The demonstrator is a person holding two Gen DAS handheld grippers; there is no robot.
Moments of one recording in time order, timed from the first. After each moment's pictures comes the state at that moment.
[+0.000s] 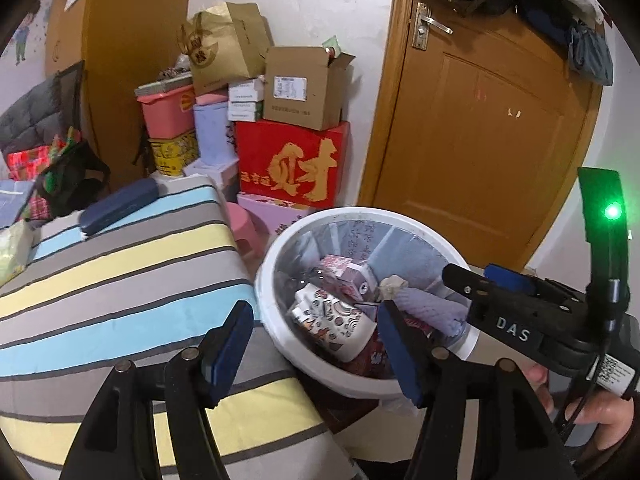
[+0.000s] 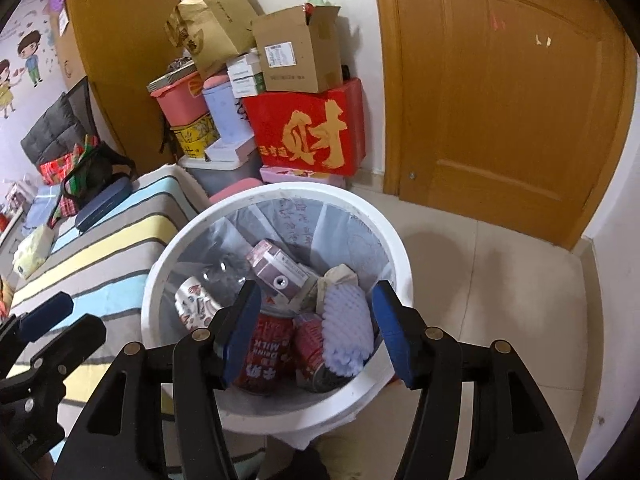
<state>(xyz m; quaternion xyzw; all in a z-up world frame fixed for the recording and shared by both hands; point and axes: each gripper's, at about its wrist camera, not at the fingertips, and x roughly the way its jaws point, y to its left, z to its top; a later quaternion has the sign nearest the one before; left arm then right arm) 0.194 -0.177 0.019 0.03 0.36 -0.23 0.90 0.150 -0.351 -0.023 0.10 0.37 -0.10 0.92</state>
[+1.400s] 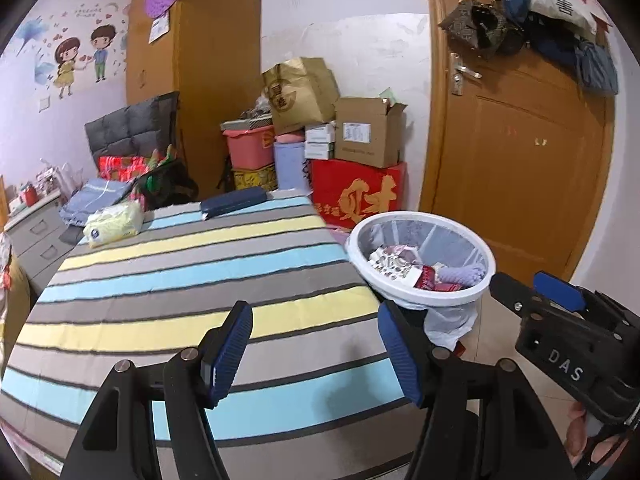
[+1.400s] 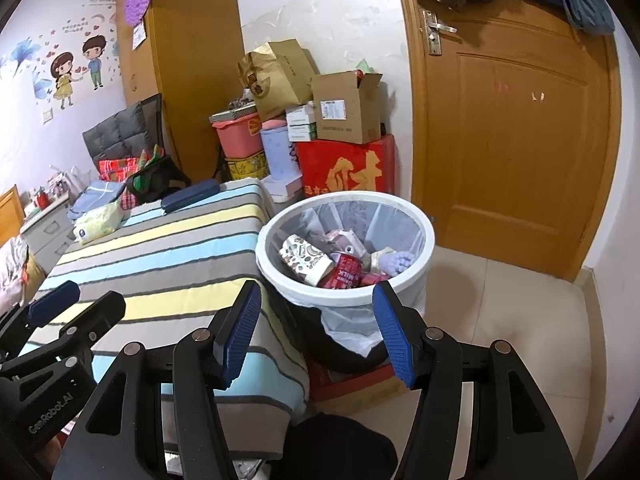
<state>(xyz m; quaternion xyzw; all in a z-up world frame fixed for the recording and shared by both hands) 0.041 -0.083 0.031 0.03 0.28 -0.12 0.95 0.039 -0.264 -0.012 0.06 0.27 -0.06 0.96</state>
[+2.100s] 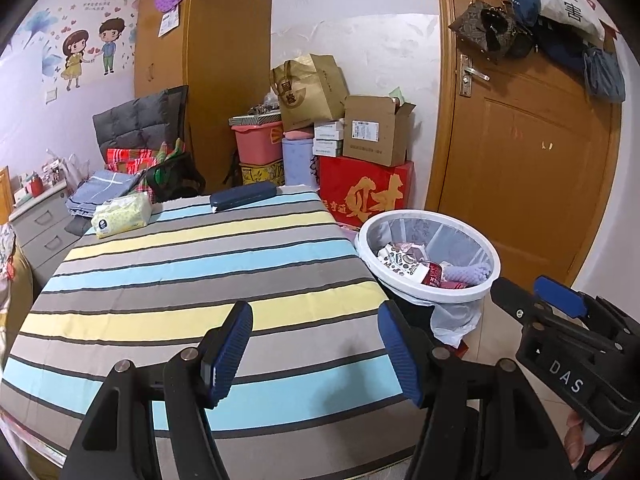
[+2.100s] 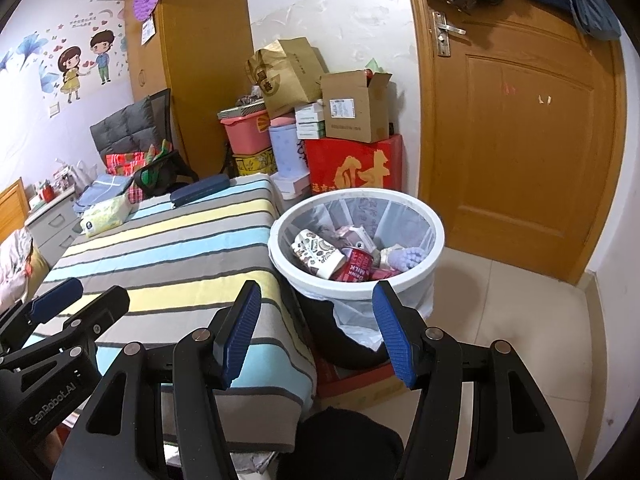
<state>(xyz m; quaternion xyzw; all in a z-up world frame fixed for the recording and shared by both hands) 0.036 -0.073 0.031 0.02 0.28 -0.11 0.95 0.032 -0.252 -0.013 0.06 0.27 -0.05 0.96</state>
